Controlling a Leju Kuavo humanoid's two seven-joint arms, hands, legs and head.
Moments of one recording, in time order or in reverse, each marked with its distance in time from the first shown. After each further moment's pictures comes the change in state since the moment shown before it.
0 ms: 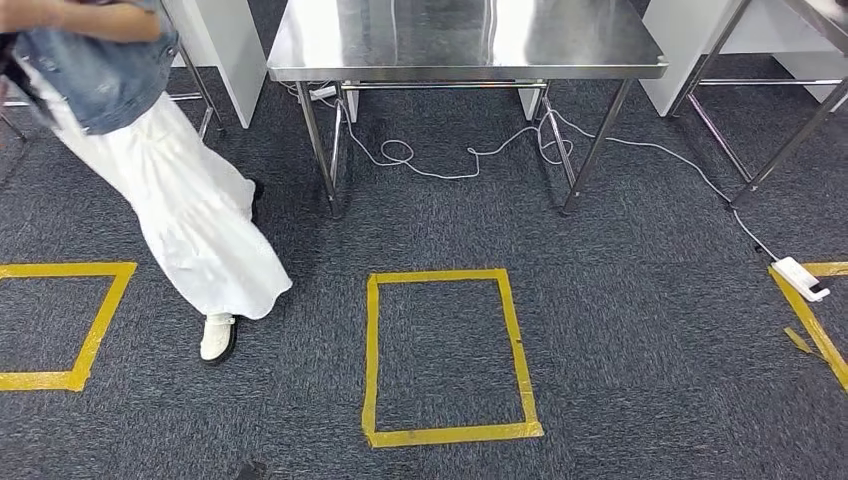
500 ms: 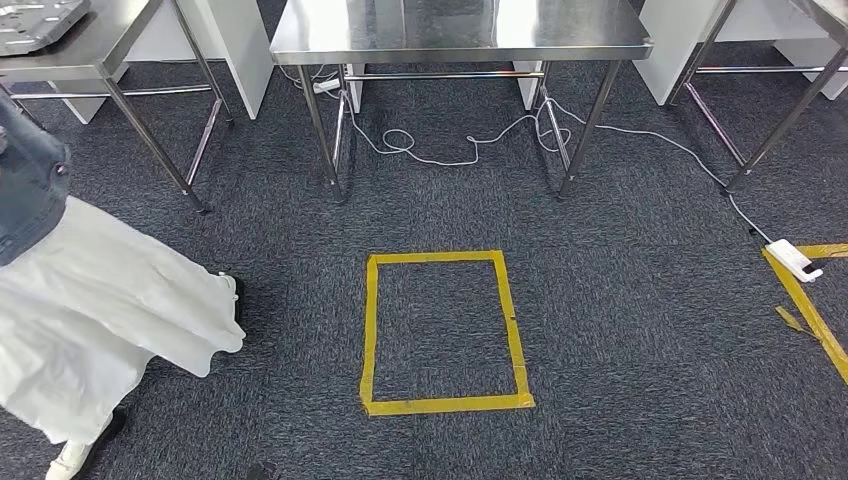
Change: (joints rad) left arm -0.004 -0.002 -0.015 0.000 0.004 0.003 0.005; right arm 0.006 0.006 0.000 0.006 0.018 0.028 0.005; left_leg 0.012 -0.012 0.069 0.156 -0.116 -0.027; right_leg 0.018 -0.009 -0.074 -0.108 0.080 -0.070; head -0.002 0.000
